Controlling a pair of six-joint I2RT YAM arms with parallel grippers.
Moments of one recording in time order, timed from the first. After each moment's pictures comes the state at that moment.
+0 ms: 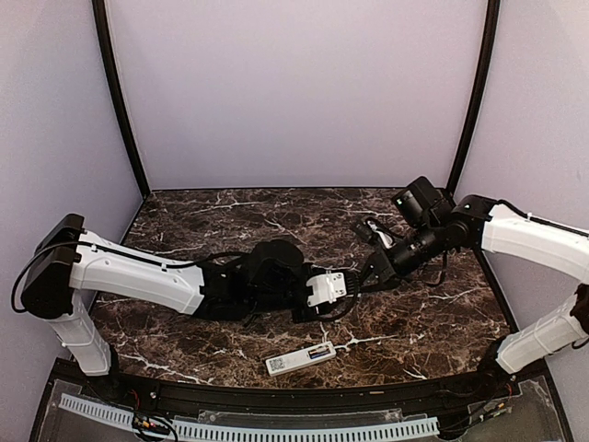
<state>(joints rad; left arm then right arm) -1.22 1.72 1.09 0.15 -0.12 0.54 0.76 1.31 1.07 -0.74 -0.65 0.46</state>
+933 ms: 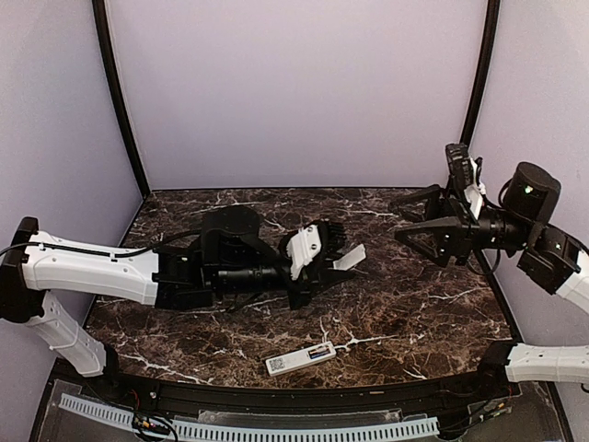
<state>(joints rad) -1.23 1.52 1.08 0.24 0.10 0.29 0.76 0.81 0.92 -0.15 -0.70 0.16</state>
